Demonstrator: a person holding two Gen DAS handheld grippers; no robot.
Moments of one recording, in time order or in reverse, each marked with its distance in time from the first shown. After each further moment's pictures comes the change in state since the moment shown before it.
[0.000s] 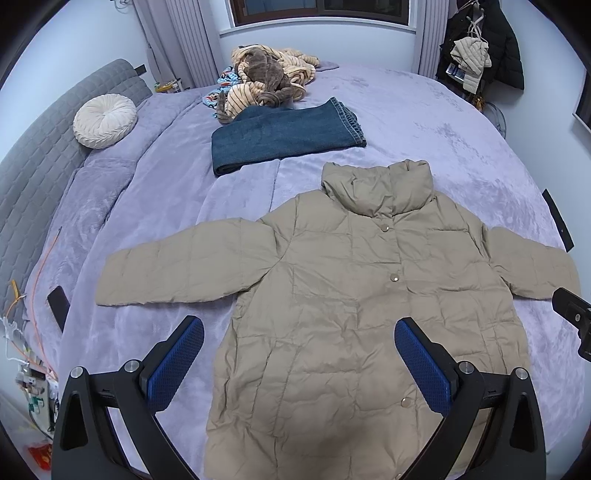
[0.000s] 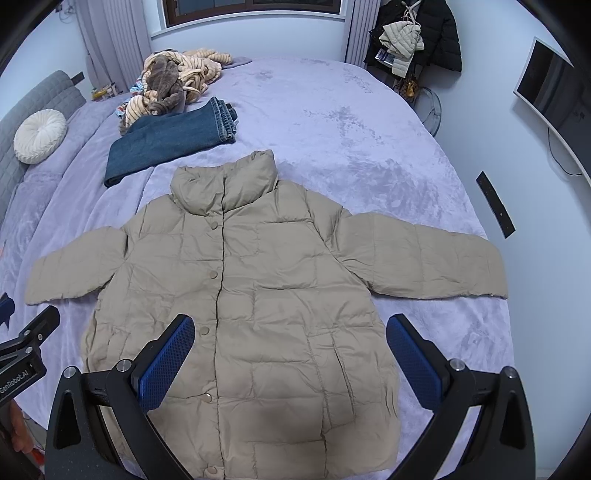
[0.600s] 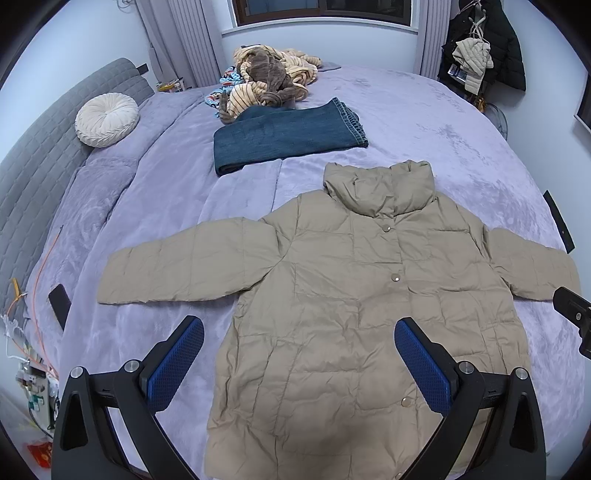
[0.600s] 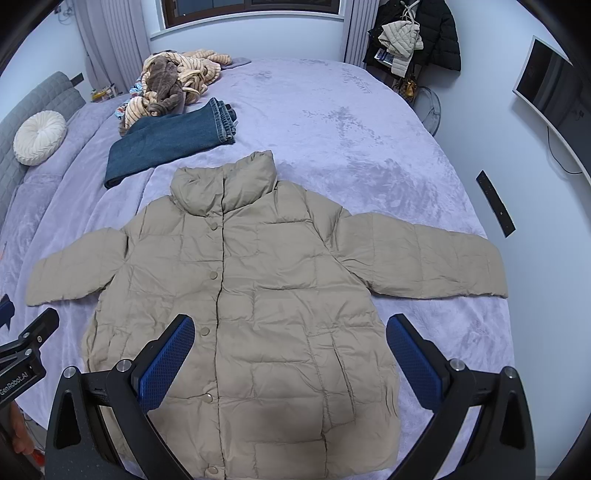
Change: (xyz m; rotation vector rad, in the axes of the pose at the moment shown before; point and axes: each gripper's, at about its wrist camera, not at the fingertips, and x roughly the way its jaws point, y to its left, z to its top) left arm 0.000 0.002 -0.001 0.000 0.000 0.000; right arm -0.003 0.000 0.001 0.002 -0.002 0.001
